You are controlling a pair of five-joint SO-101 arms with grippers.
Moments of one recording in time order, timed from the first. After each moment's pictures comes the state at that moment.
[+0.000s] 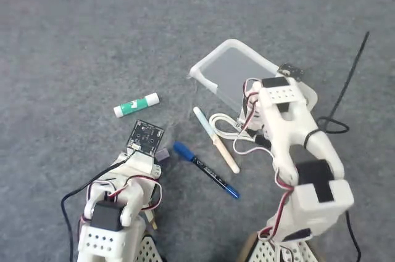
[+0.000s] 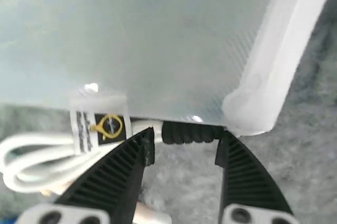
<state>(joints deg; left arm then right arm) 4.6 -103.5 97.4 72.0 -6.3 -11.4 11.3 19.3 69.5 -40.9</state>
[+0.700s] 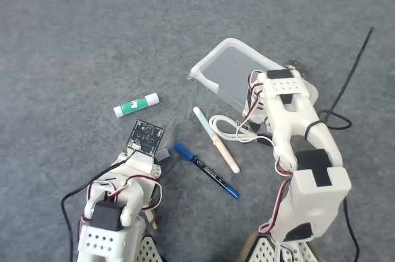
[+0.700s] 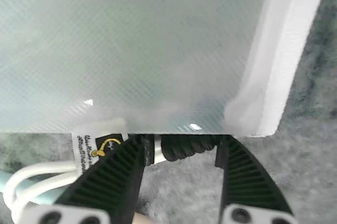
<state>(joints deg) 4.6 -103.5 97.4 72.0 -6.3 -9.5 17.8 13.2 72.3 -41.2</state>
